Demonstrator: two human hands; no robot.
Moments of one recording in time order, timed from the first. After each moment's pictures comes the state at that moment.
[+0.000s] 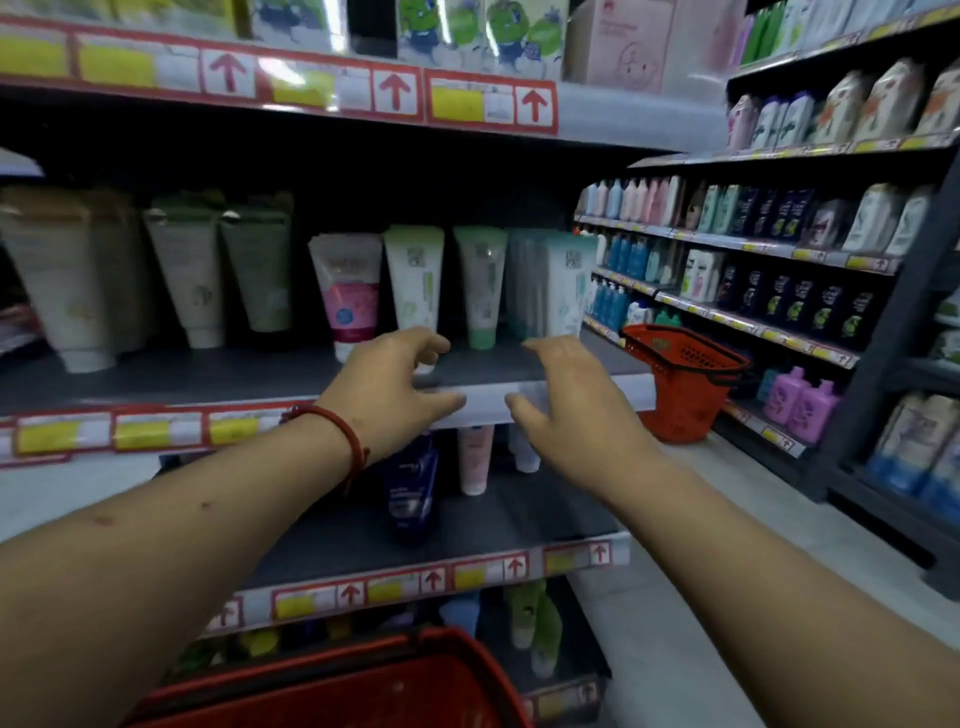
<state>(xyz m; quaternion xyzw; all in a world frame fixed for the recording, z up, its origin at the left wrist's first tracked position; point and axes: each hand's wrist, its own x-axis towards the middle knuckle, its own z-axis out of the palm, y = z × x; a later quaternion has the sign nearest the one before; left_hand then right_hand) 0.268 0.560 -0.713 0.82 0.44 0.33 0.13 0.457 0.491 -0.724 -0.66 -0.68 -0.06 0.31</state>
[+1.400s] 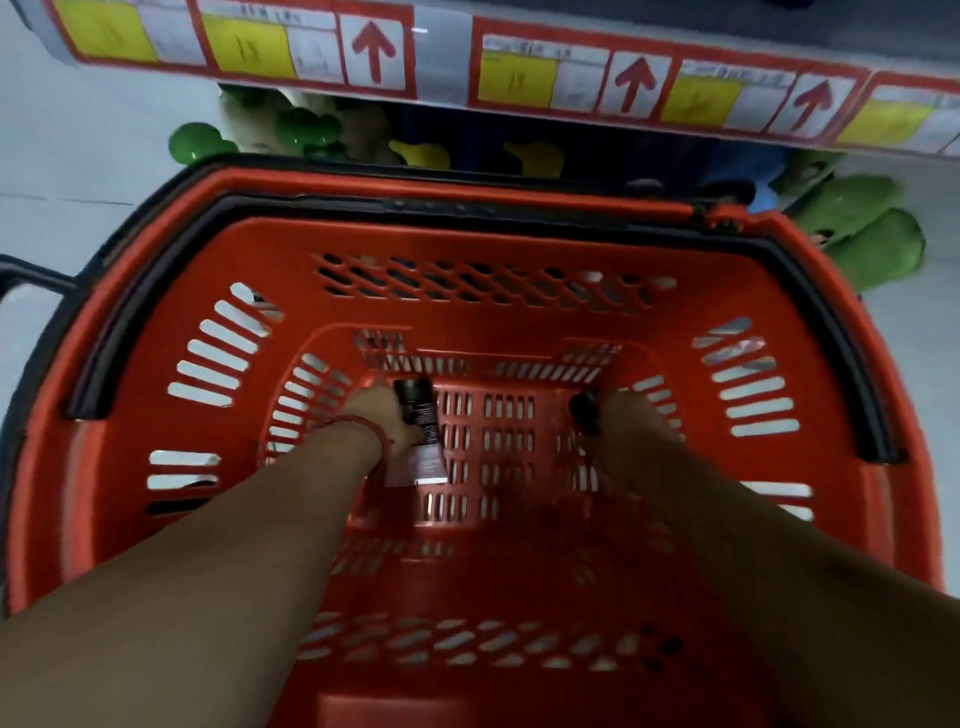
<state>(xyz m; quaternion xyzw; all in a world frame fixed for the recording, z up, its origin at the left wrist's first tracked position) 0.070 0.498 -1.209 0.57 0.71 -0.18 0.37 0.331 0.470 -1.182 -0.77 -0.50 0.39 -0.08</state>
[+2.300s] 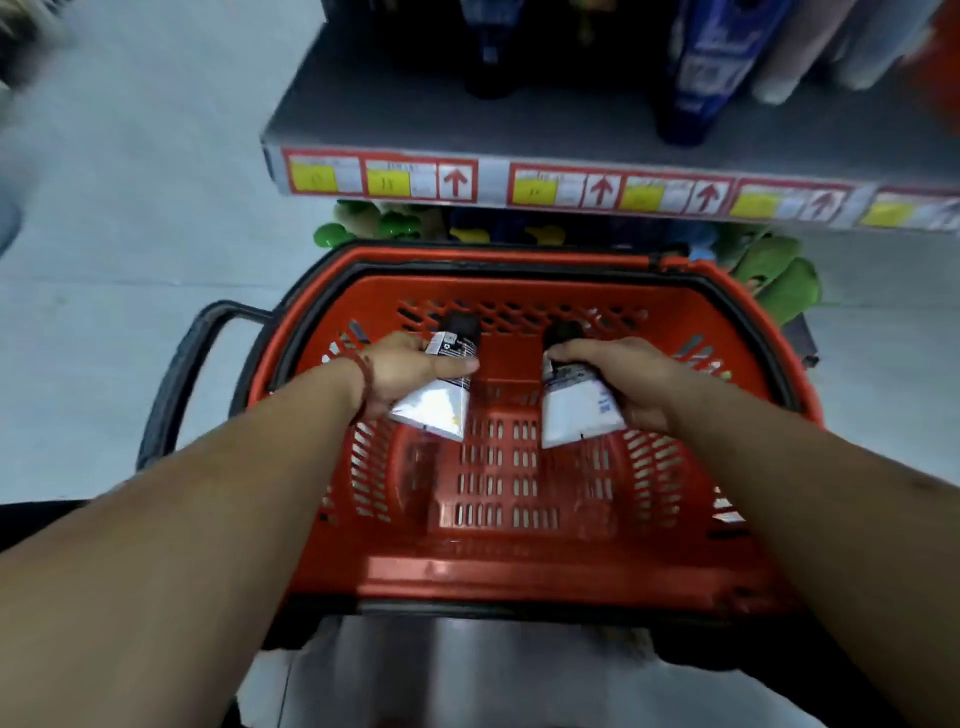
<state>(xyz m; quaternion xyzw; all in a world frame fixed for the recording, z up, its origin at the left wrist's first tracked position) 0.035 0.495 -1.068 0.45 0.63 0.12 0.62 0.287 0.471 -1.048 -0.66 -0.31 0.65 0.24</state>
